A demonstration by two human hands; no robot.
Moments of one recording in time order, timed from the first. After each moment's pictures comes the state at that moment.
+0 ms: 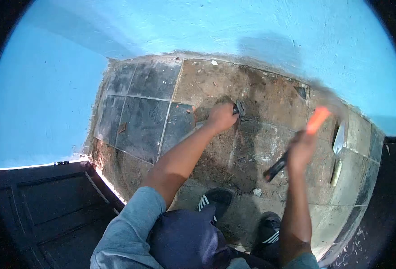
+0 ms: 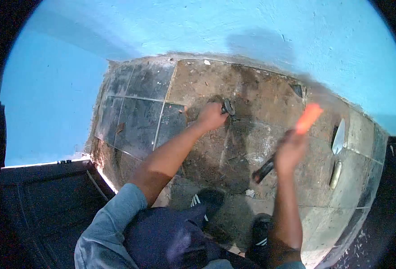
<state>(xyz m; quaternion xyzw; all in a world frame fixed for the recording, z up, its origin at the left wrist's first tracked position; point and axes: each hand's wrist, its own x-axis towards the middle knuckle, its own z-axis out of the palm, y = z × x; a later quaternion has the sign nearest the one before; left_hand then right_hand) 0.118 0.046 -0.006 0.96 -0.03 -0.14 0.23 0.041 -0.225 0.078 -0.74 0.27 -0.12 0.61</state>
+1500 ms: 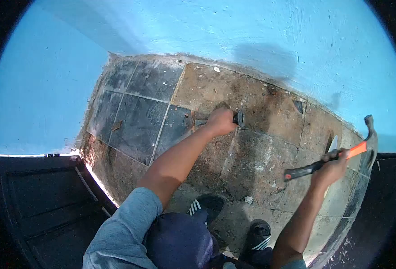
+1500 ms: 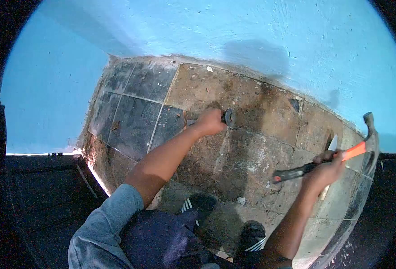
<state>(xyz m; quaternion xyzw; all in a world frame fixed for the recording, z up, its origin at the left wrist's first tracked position) 0.123 0.048 0.023 0.94 -0.05 -0.17 0.28 0.060 -0.281 0.163 -0.59 0.28 -0.29 0.69</state>
